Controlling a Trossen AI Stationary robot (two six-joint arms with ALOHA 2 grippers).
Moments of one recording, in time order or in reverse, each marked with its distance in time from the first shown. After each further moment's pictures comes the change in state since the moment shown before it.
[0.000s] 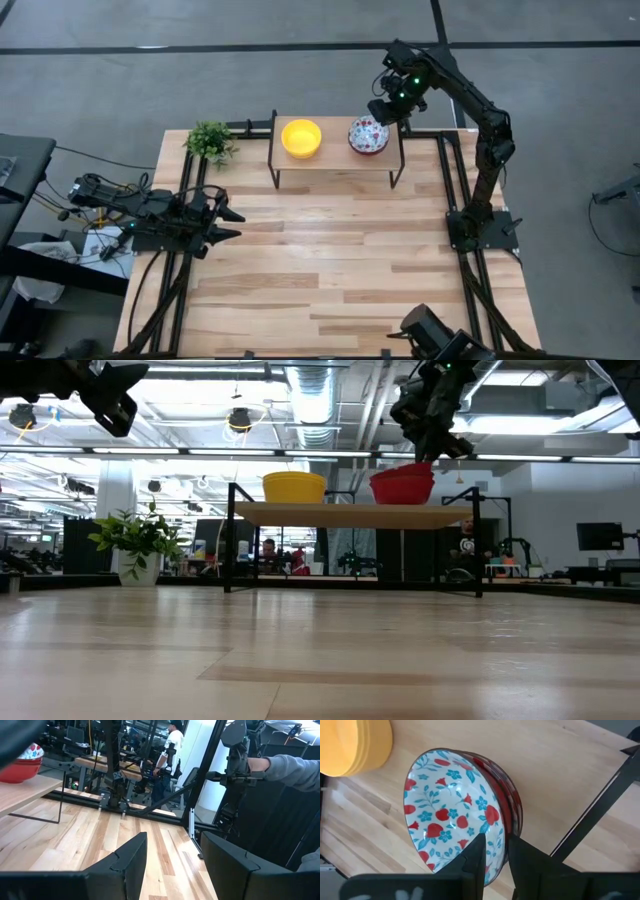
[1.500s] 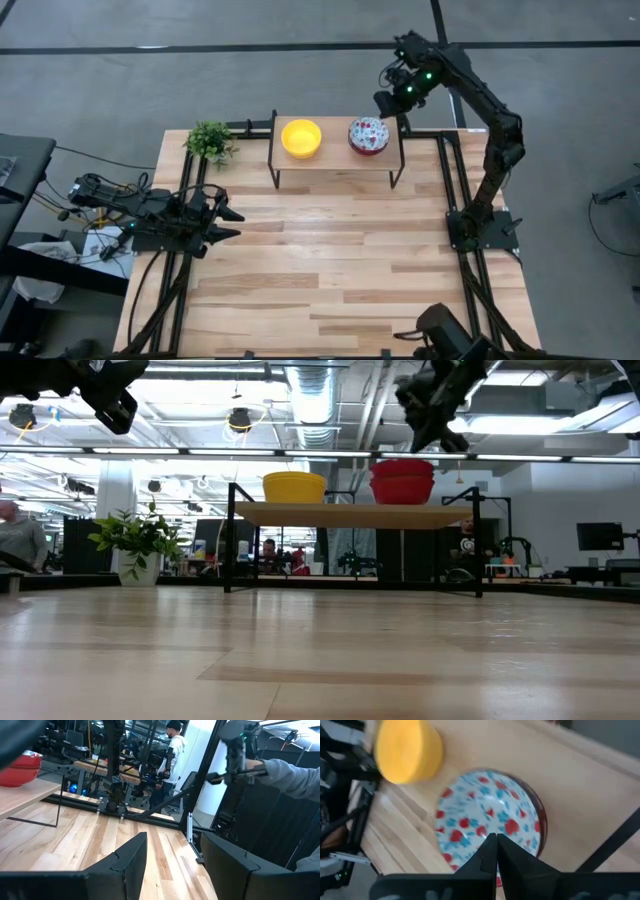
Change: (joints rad) left arm 0.000 0.000 0.000 0.024 0.000 -0.007; right arm -0.050 -0.077 -0.070 0.125 -0.162 -0.054
